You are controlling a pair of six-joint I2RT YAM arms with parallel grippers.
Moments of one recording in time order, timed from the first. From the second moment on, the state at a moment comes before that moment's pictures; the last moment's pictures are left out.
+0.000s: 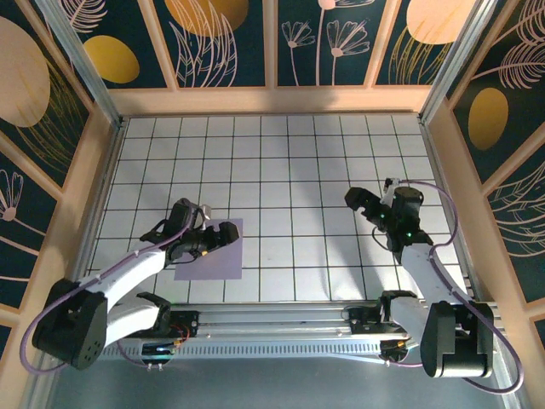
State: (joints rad) left arm -0.41 1.15 0.46 -0.27 0.38 -0.76; right arm 0.02 1.00 0.44 0.01 -0.39 0.60
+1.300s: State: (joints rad) left arm -0.77 1.73 0.81 0.11 0.35 -1.11; right arm 0.03 1.00 0.47 -0.06 -0.31 0.59
